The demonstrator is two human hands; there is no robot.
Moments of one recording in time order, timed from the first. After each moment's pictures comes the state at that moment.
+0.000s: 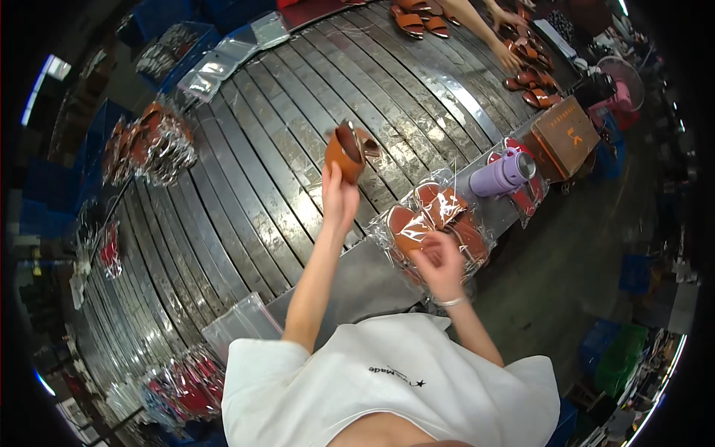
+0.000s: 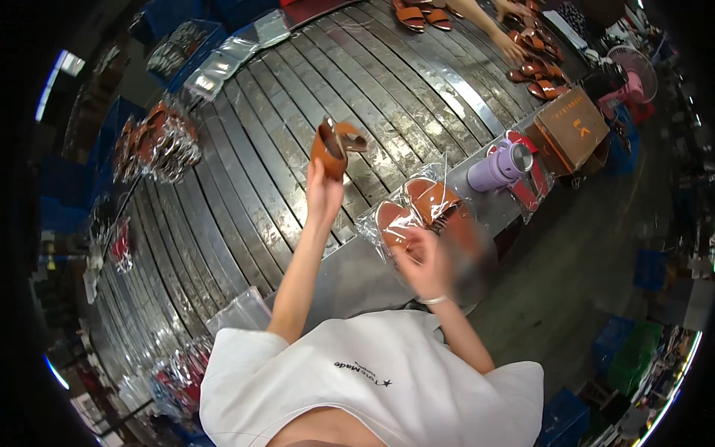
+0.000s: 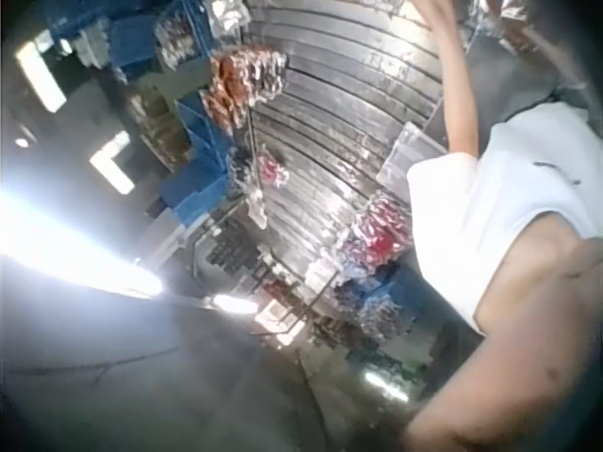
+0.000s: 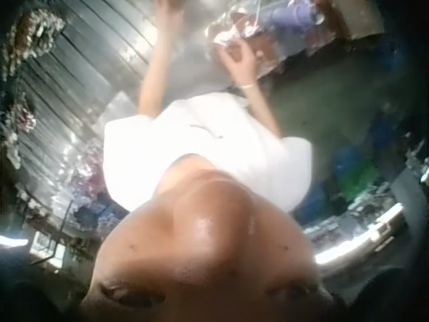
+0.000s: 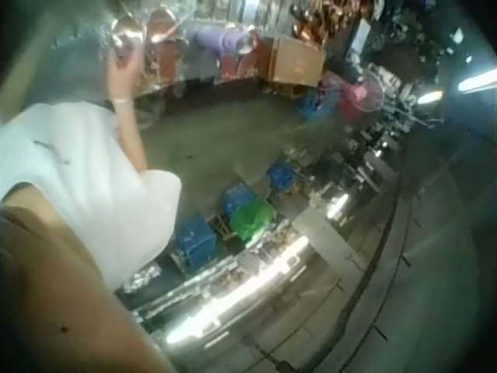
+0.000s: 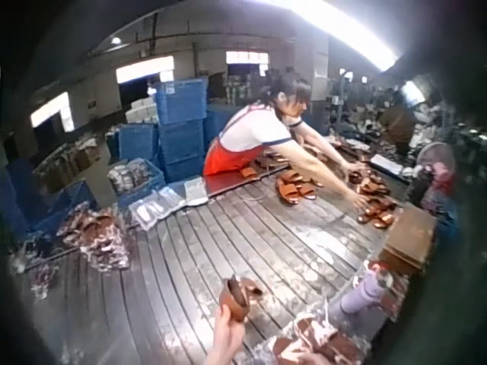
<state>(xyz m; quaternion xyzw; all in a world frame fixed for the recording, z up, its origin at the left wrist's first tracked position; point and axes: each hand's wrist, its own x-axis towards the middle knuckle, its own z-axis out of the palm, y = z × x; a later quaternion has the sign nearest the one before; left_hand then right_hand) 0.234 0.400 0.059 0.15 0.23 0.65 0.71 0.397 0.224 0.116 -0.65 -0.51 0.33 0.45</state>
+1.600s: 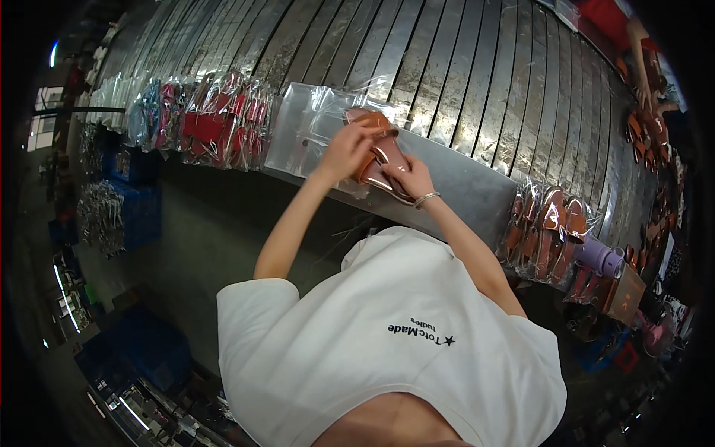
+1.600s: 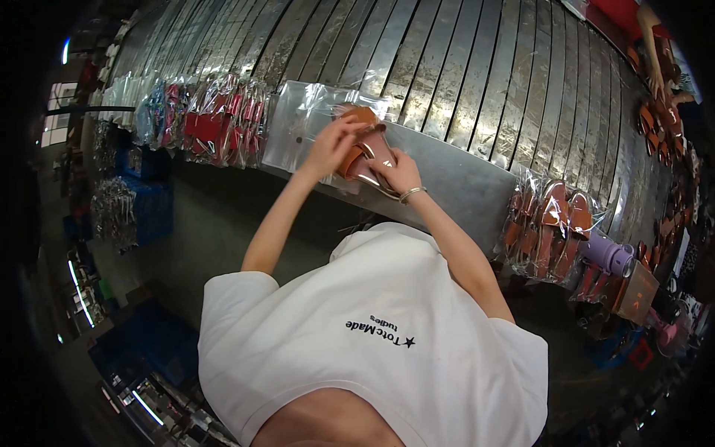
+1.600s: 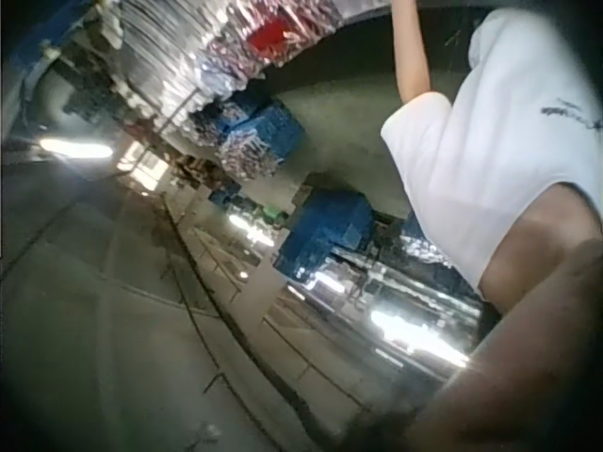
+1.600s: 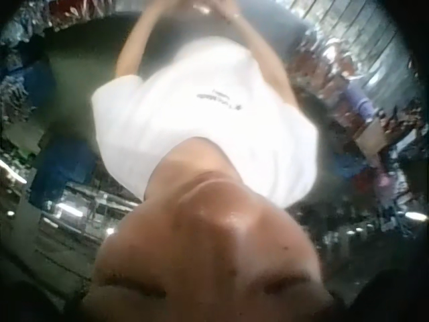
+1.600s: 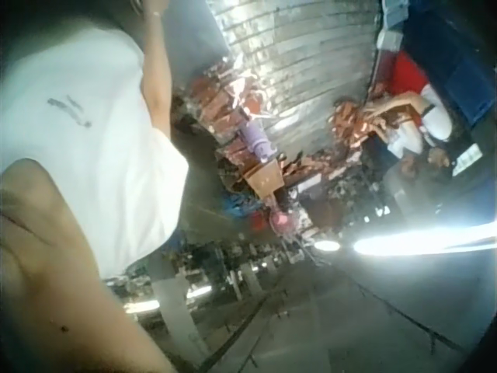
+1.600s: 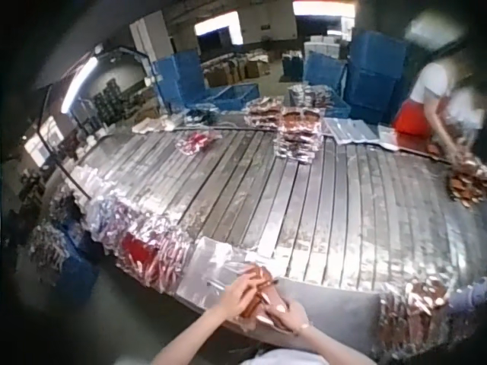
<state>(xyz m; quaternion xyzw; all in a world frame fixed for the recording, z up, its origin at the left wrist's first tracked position) -0.060 0.021 0.061 0.55 0.70 0.42 0.16 0.107 0.121 -0.012 -0.39 -0.69 0.61 0.05</state>
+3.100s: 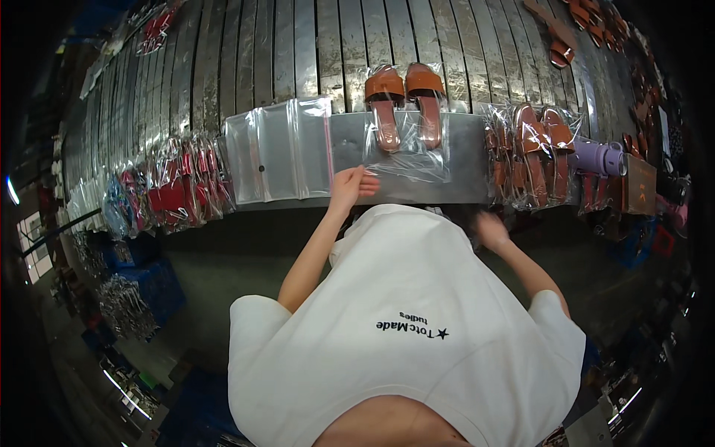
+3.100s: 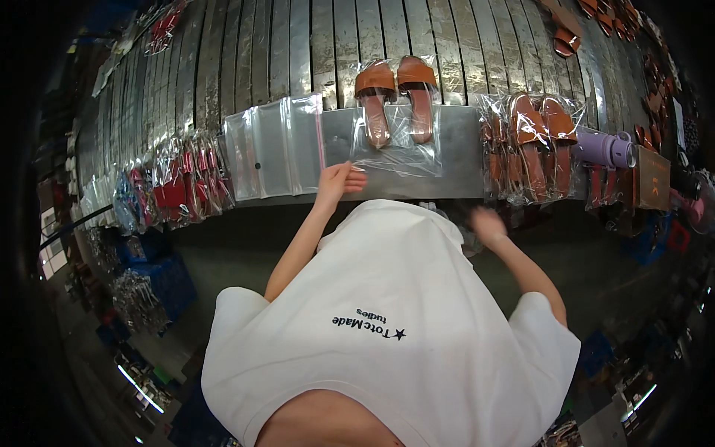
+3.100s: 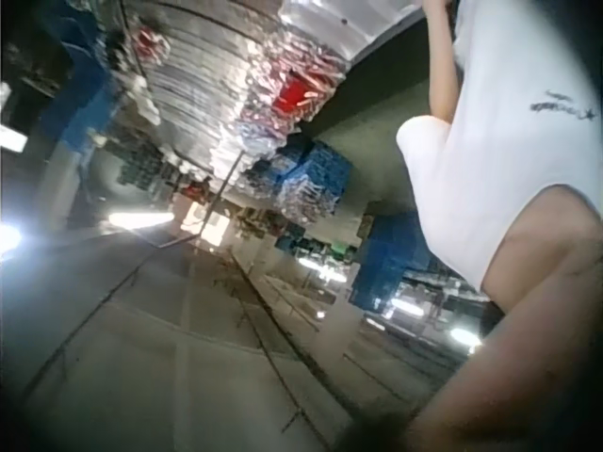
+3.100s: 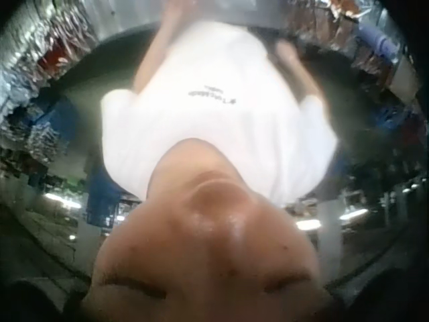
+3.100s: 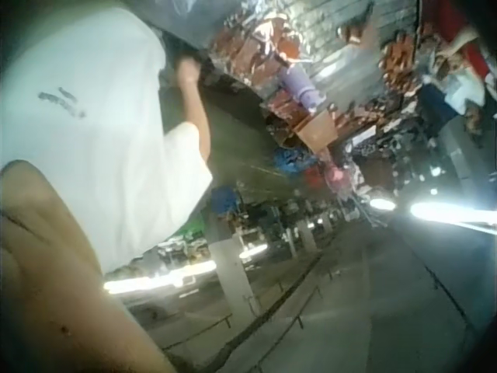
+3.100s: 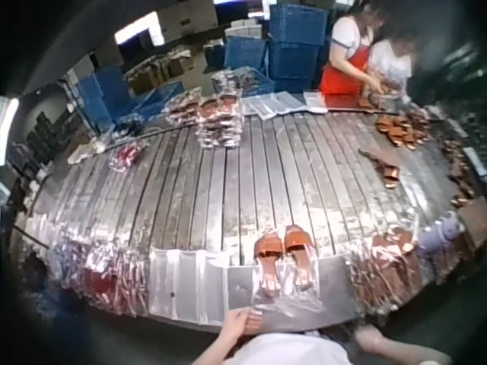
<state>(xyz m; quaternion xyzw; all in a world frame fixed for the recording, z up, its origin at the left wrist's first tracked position) 0.039 0.010 -0.011 0.13 0.66 0.45 0.59 0.436 0.074 -0.032 -0.39 -0.83 0.26 -0.29</state>
